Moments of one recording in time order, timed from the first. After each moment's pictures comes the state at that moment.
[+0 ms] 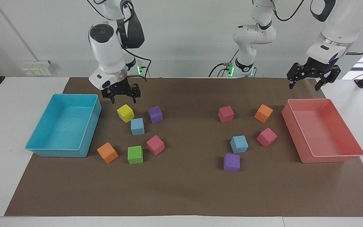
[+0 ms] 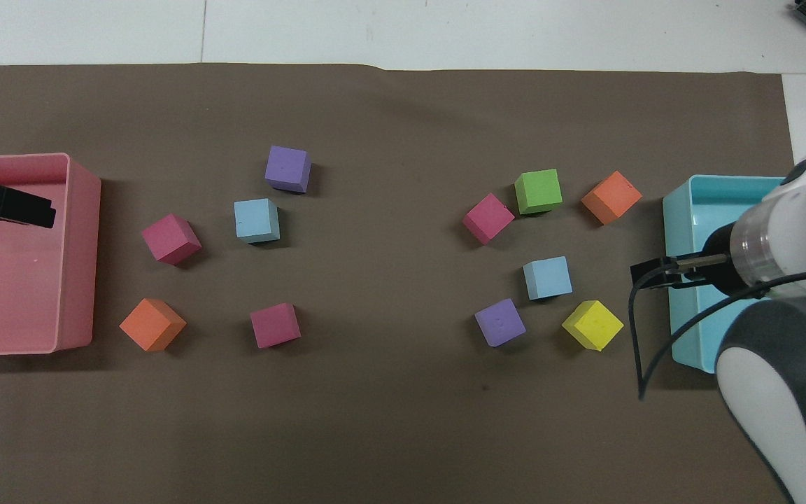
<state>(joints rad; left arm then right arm) -0.09 0.01 0.01 -1.52 0.03 1.58 0.13 0.30 -0.01 -0.06 -1.98 -0.03 1.95 0.23</state>
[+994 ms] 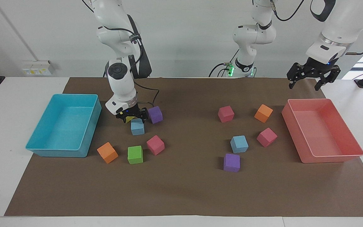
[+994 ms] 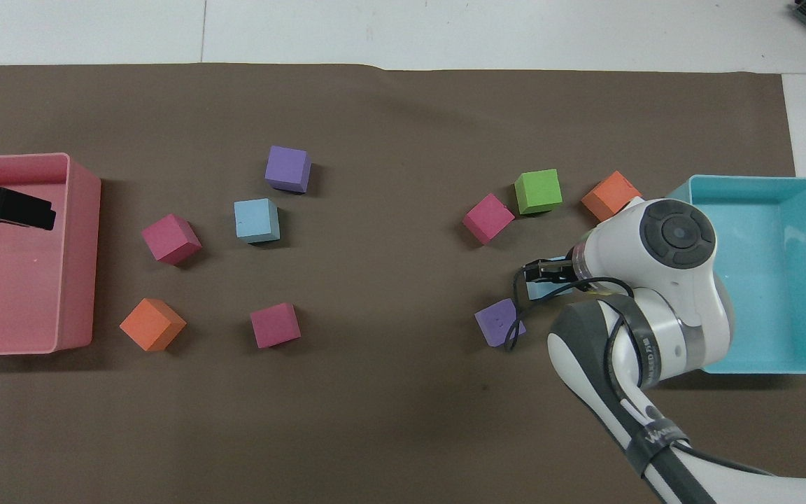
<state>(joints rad) -0.09 0.01 0.01 -1.52 0.03 1.58 0.13 0.30 0.11 -0.06 -2.18 0.03 2.30 0.28</state>
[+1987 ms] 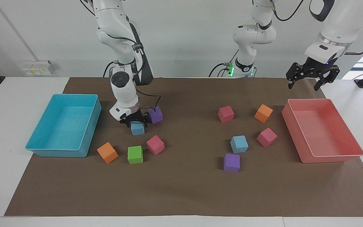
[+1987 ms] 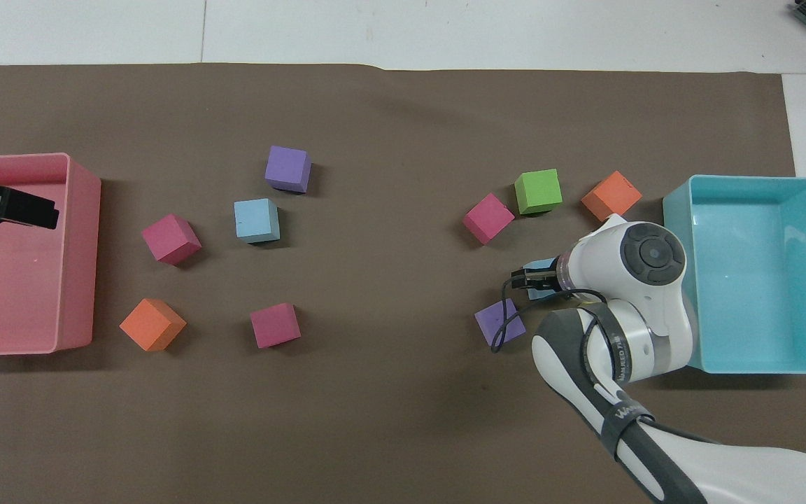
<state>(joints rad) -0.09 0.01 0.01 -1.52 0.03 1.58 0.13 0.30 0.17 -0.06 -2.22 0.04 2.40 0.22</state>
